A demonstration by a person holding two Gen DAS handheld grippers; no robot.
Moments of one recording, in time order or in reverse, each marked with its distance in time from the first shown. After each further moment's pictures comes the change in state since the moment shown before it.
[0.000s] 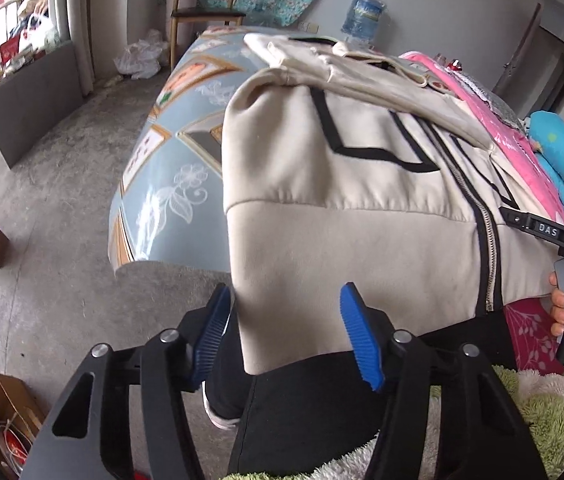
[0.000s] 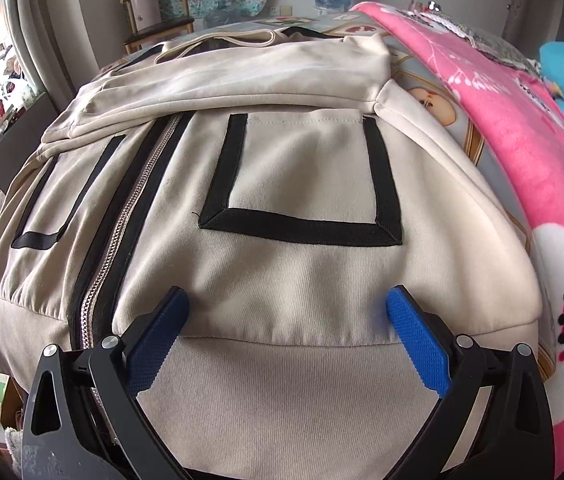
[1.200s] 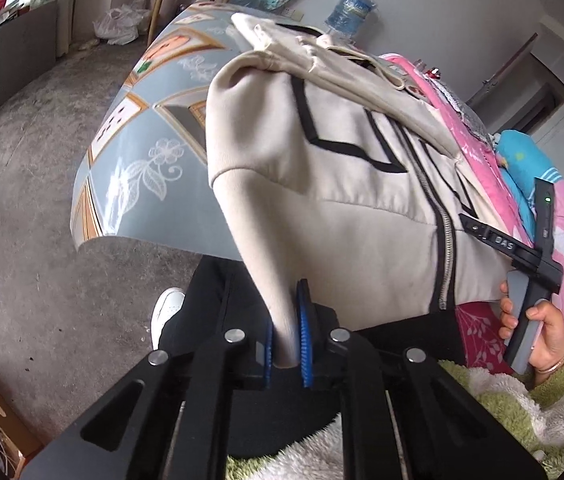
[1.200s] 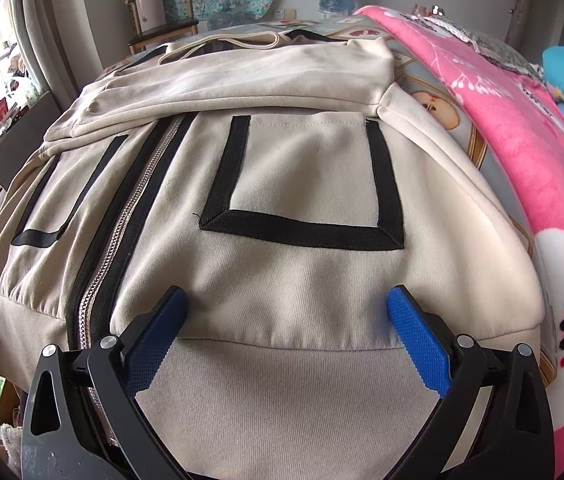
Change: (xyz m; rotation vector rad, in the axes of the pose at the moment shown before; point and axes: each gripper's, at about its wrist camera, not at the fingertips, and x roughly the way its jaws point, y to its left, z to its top) left arm -0.008 0.007 0.004 -0.069 0.052 -0.190; right arm 0.001 0.000 0.000 -0.011 -0.016 0.007
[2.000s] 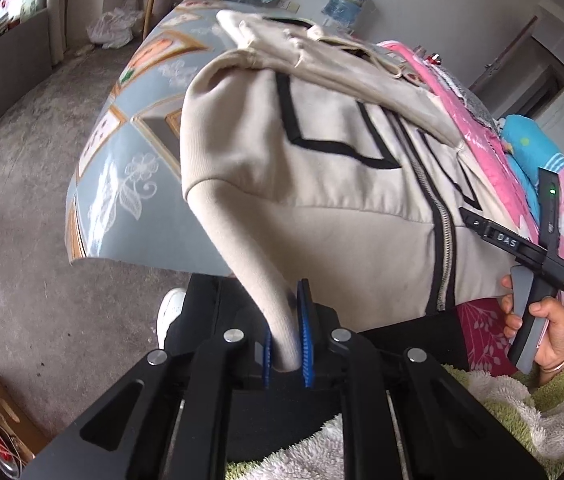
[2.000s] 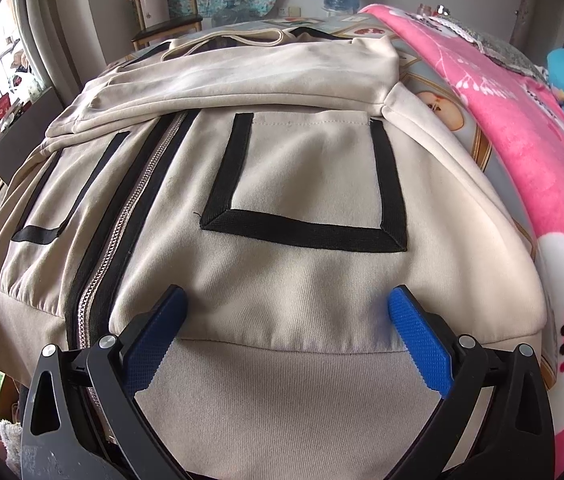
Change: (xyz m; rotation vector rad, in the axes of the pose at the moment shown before) left arm 0.004 -0.019 0.009 0.044 0.024 0.042; right arm 0.004 -0.003 0.004 -0.020 0.017 0.013
